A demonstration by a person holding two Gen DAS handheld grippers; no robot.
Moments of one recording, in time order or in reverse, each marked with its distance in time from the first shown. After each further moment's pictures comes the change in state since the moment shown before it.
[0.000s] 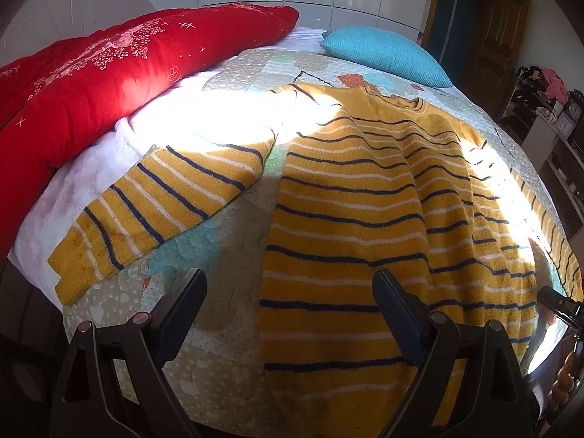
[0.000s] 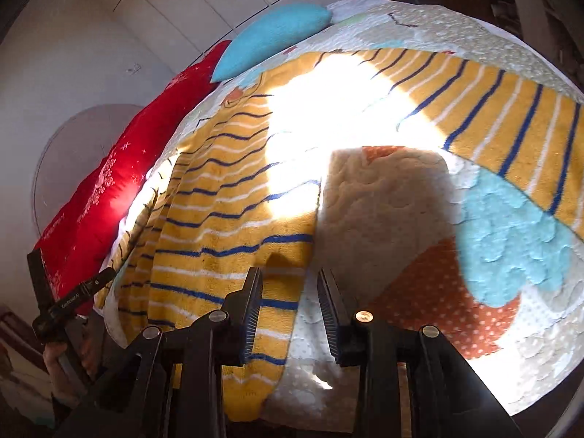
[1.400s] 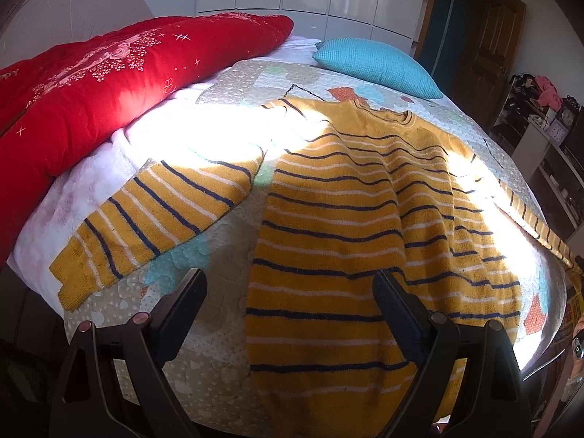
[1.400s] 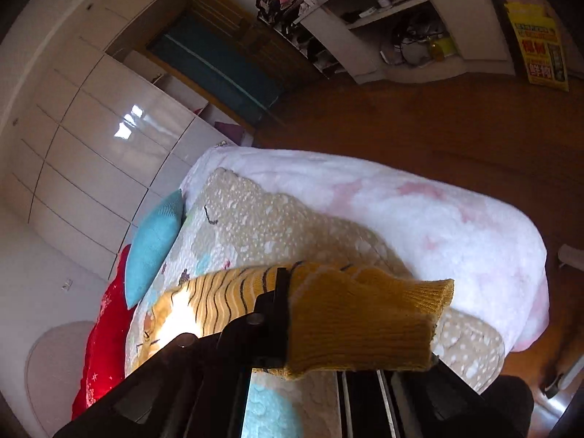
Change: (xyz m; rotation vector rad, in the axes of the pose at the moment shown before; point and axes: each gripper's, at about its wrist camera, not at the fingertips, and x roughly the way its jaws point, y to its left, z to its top) left arm -0.018 -0.006 0.008 -0.009 -0.040 -0.026; right arm -0.173 -0.177 0.061 0.551 -0.592 -0.269
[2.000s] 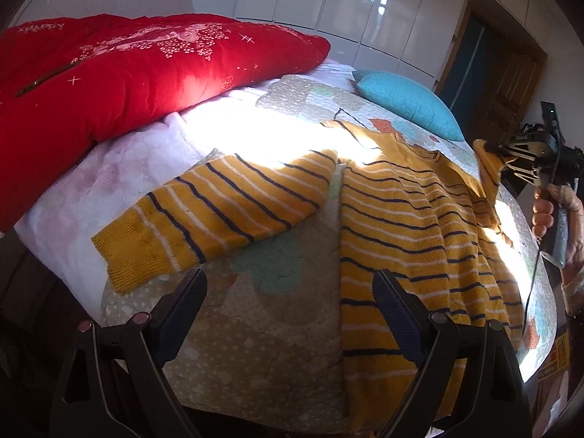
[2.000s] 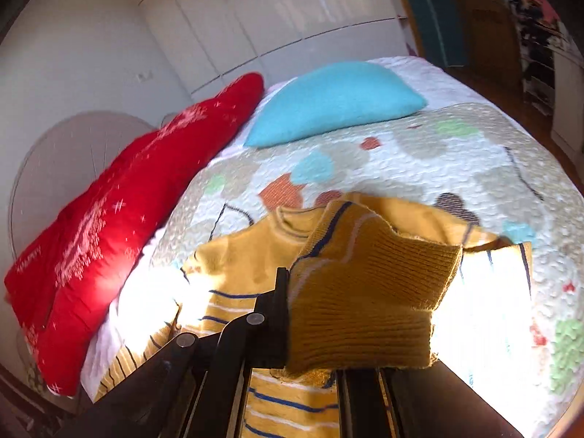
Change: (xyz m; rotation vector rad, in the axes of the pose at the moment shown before) left arm -0.020 0.090 -0.024 -0.157 -0.083 -0.013; right arm 0.159 0.394 -0.204 -0.763 0.430 0.257
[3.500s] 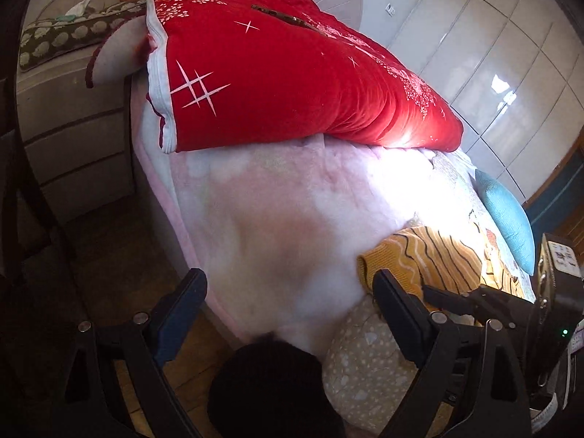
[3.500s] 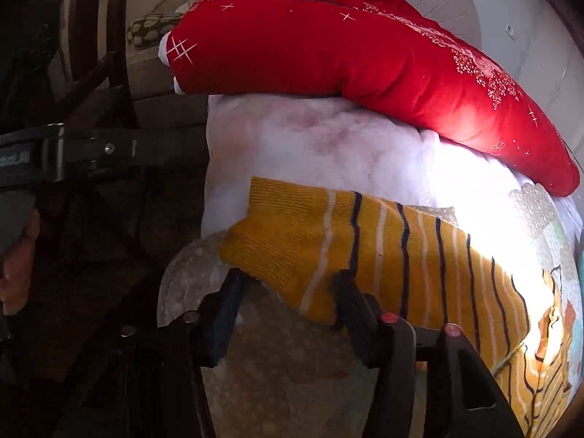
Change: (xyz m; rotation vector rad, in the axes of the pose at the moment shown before) left arm -0.055 0.195 -0.023 -0.509 -0.101 0.211; right arm 0.078 0.347 -0.286 -1.201 0.316 0.424
